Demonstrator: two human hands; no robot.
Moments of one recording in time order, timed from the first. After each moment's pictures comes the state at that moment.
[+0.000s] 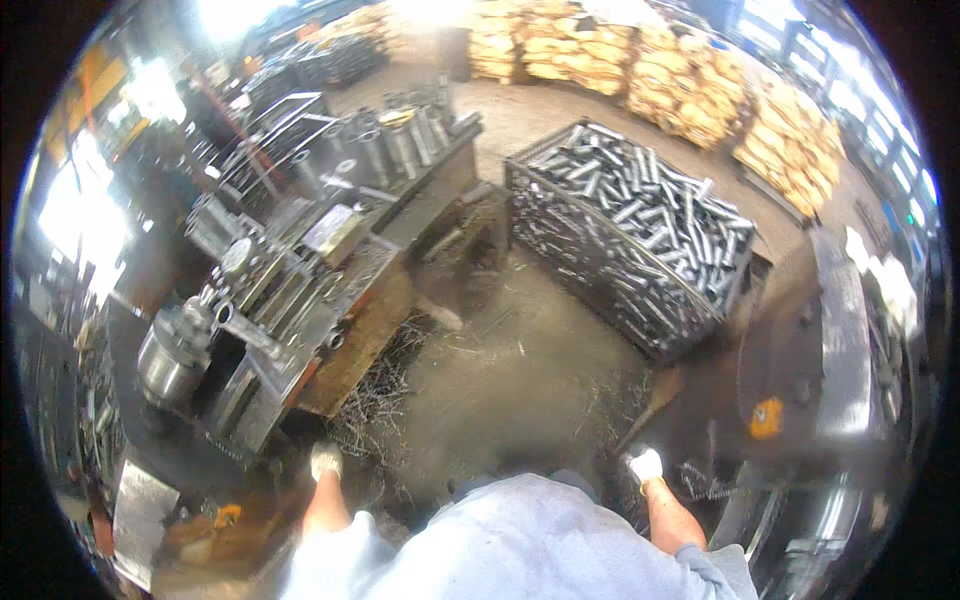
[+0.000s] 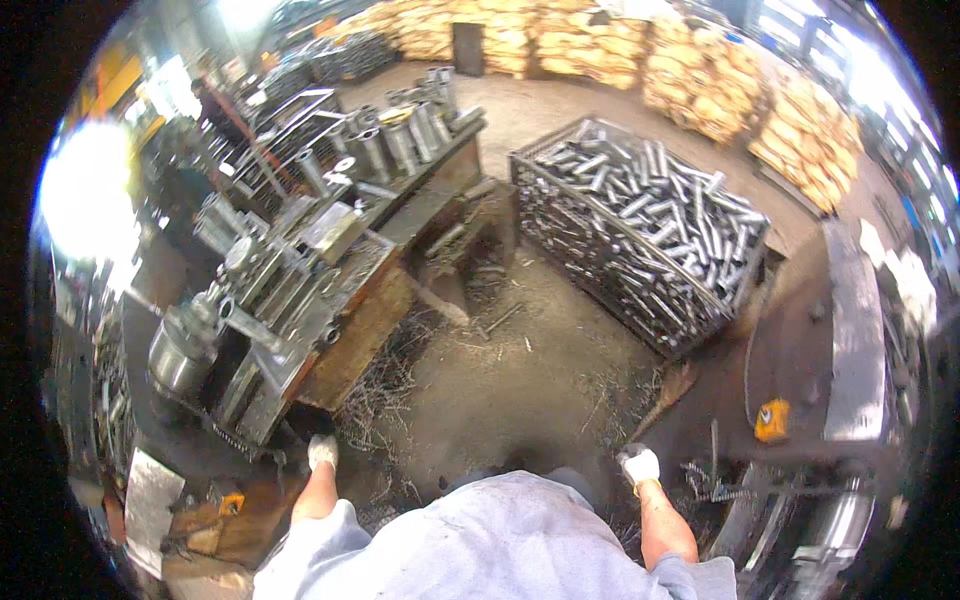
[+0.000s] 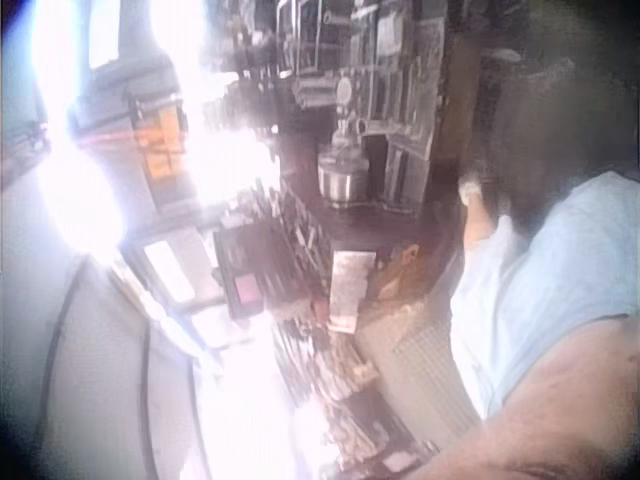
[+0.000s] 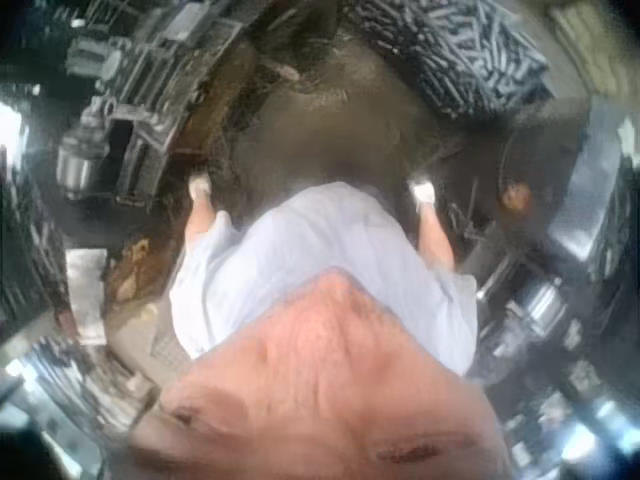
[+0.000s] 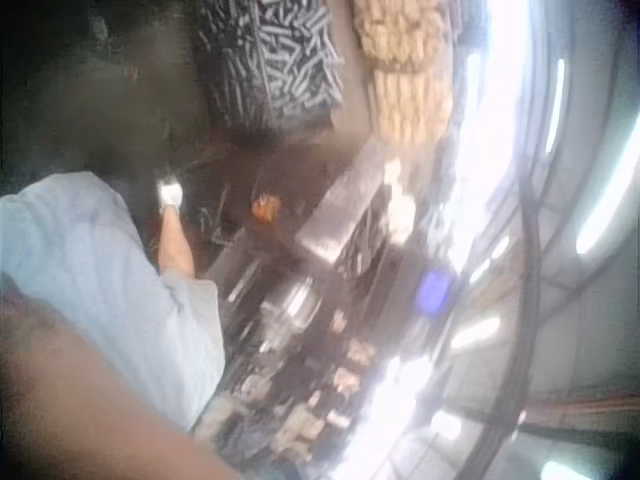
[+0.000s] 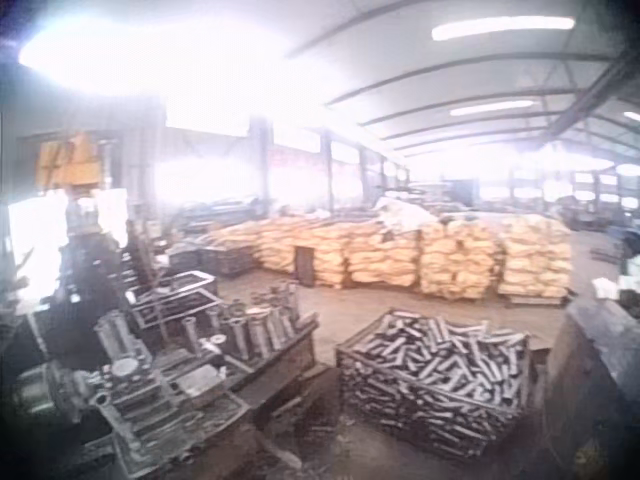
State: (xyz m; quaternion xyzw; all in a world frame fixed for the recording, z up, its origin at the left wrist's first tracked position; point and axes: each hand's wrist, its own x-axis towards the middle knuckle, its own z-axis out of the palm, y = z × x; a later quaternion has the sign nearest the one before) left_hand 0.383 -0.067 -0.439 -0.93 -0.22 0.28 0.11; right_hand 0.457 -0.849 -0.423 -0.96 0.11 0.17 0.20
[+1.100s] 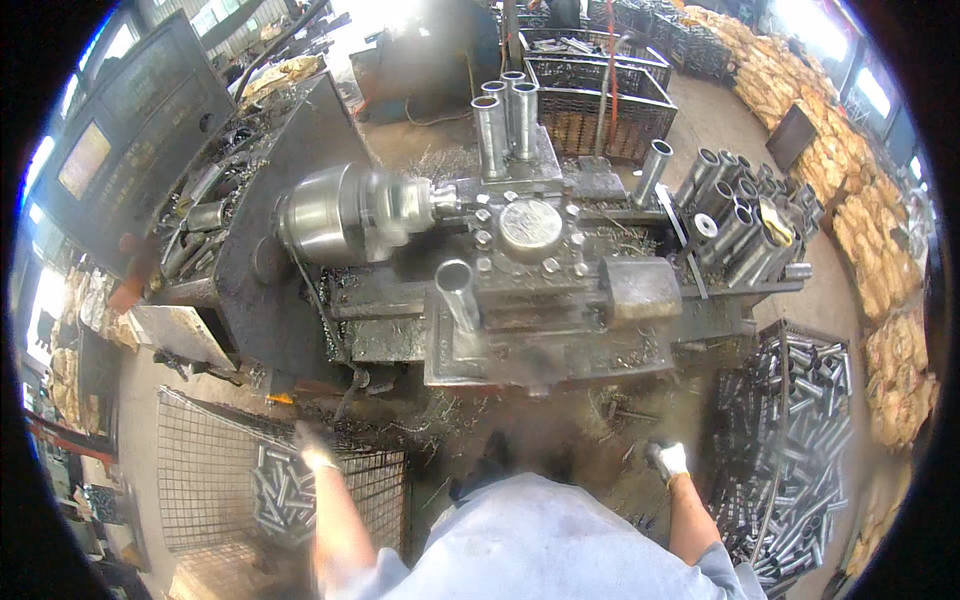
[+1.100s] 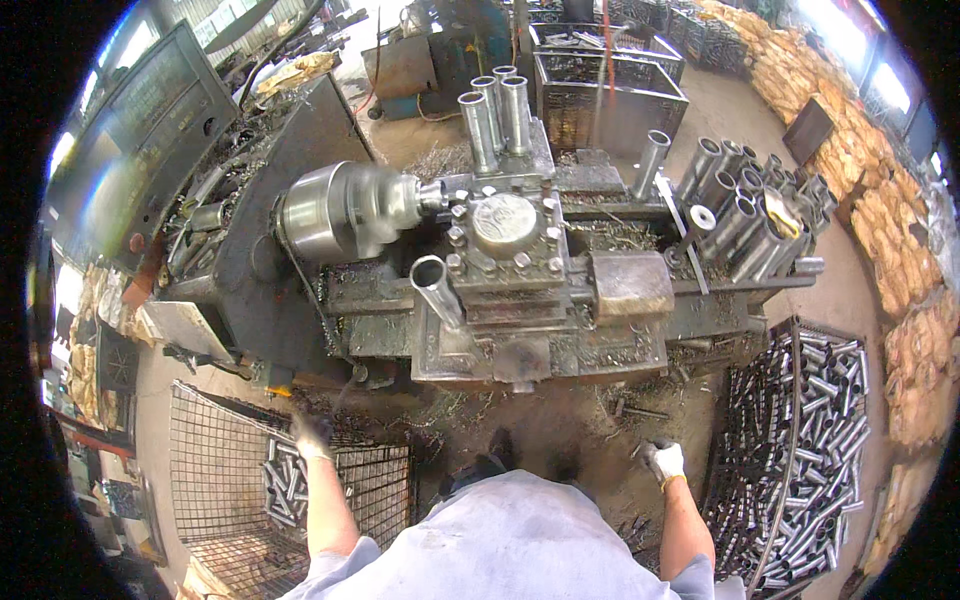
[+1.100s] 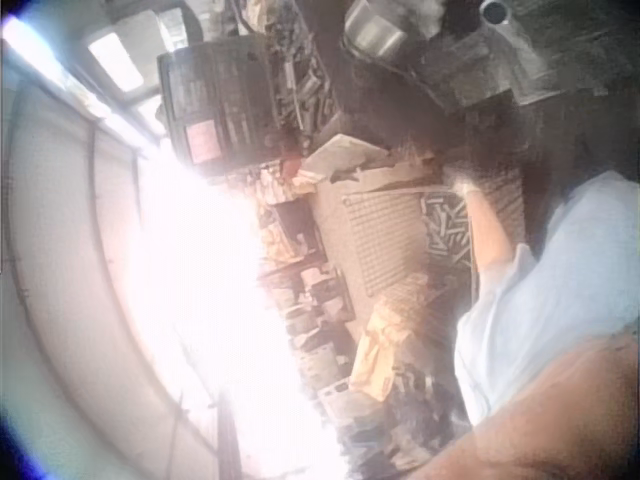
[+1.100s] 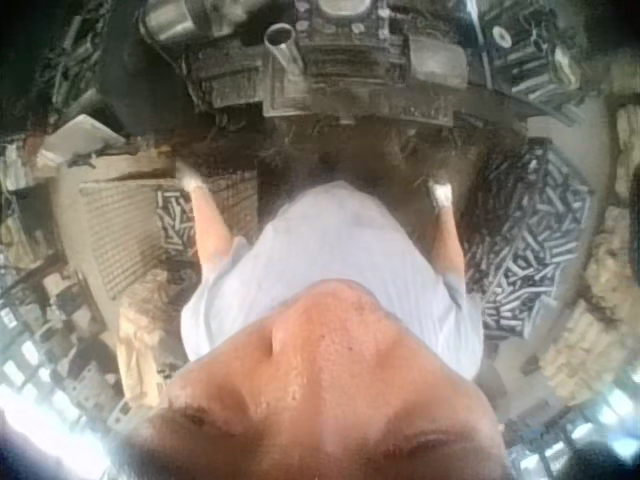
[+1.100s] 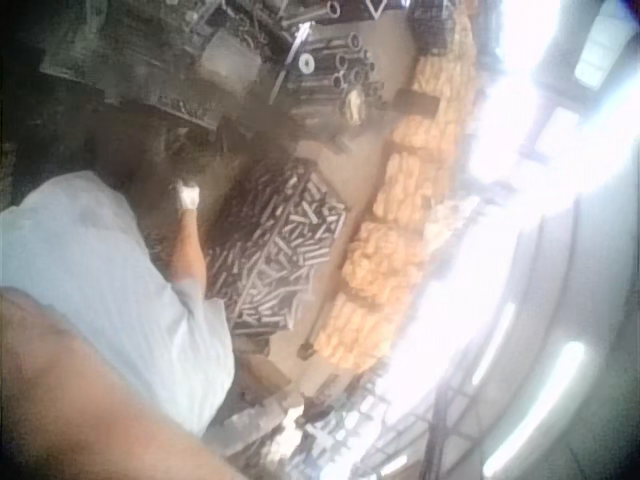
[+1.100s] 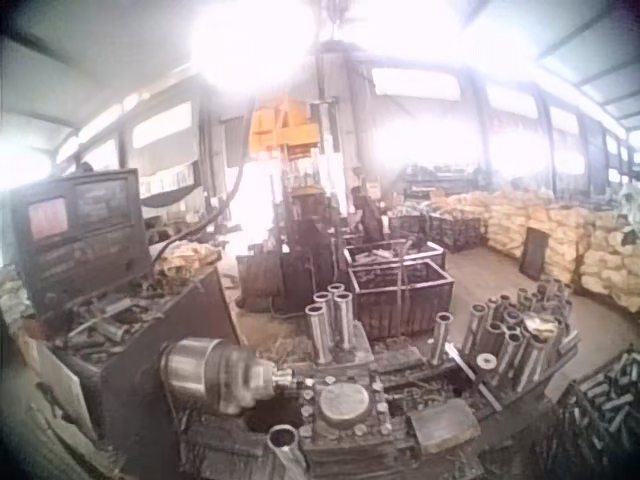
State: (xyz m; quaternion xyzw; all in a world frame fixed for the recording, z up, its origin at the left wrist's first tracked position) left_hand 0.221 -0.048 -0.348 -0.18 -0.71 -0.55 -0.40; right_hand 0.891 -0.439 -0.404 -0.85 -0.18 0.37 0.32
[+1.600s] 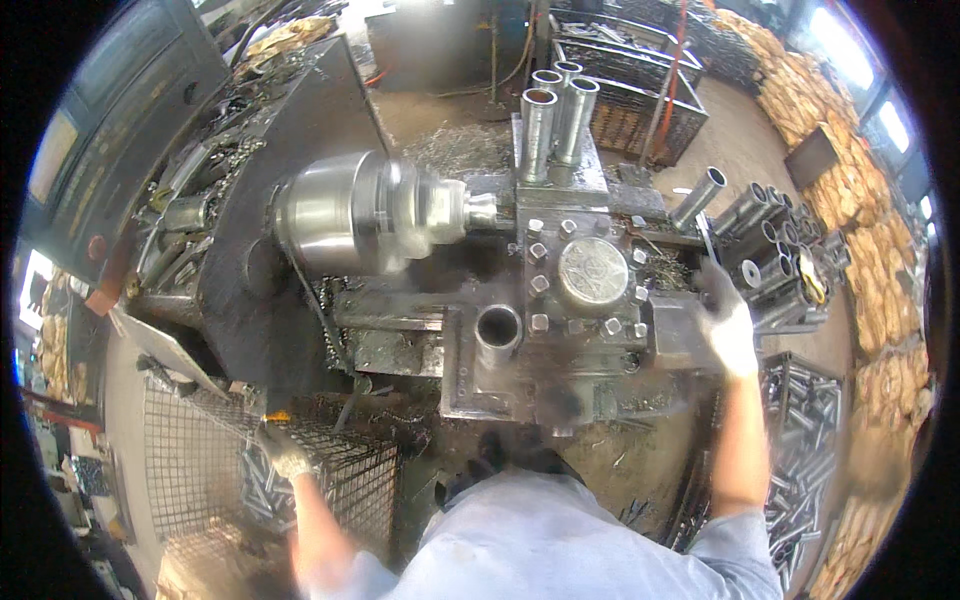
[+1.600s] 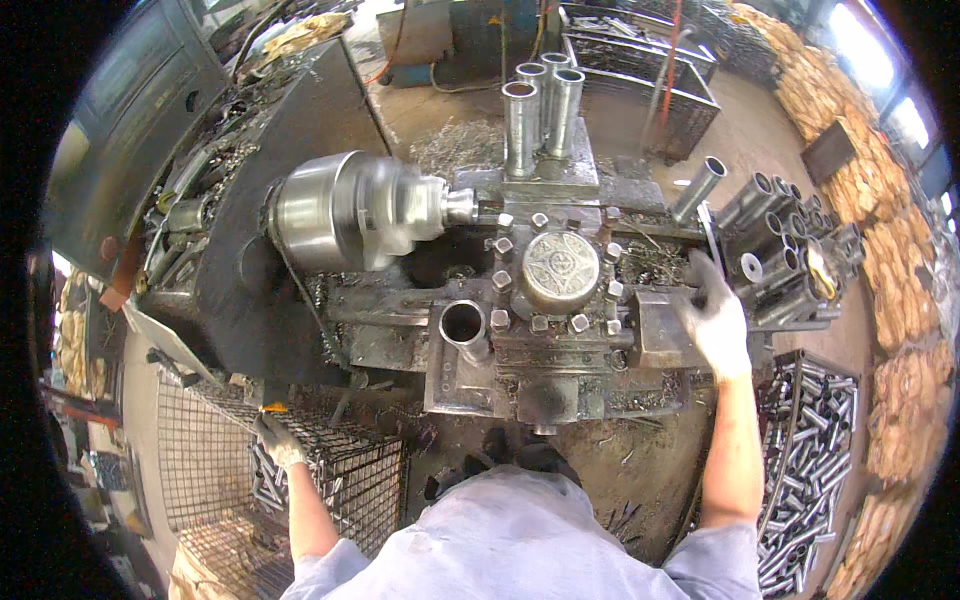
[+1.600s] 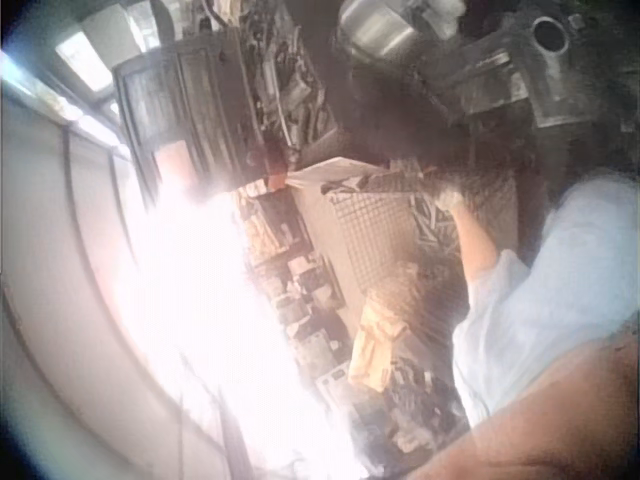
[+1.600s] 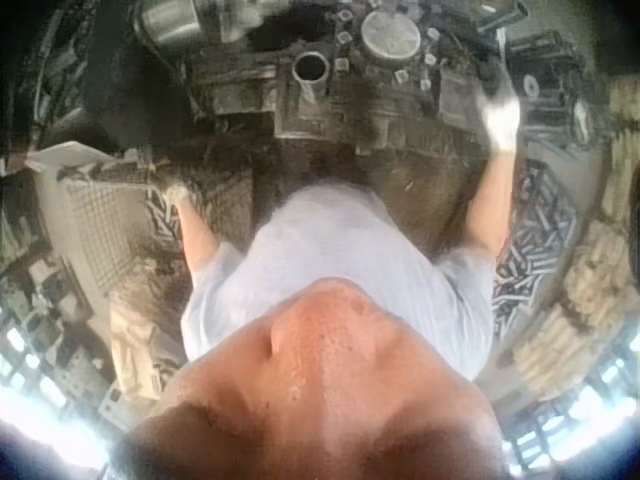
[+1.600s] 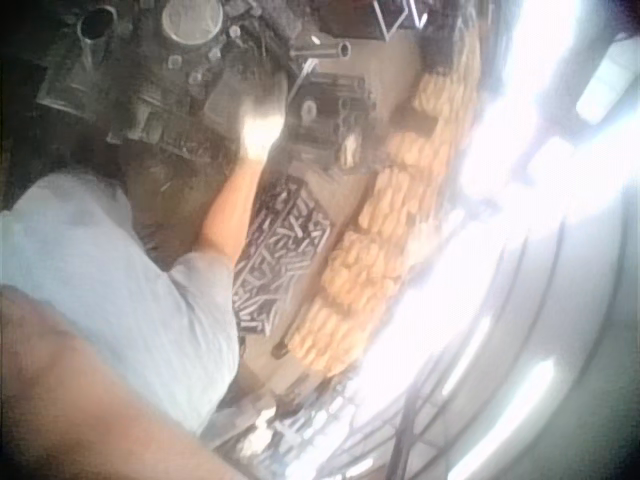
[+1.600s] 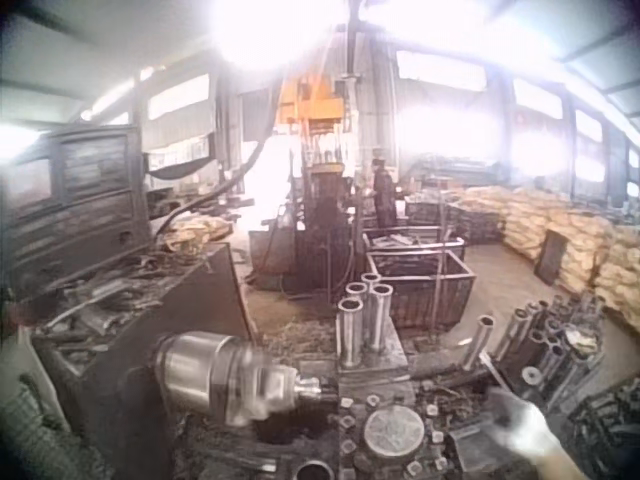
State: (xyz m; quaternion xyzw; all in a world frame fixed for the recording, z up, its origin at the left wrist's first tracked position) left_hand 0.160 -0.018 -0.339 -0.40 -0.85 -0.35 -0.08; right_hand 0.939 -0.111 -0.113 -0.78 -0.51 0.06 0.36
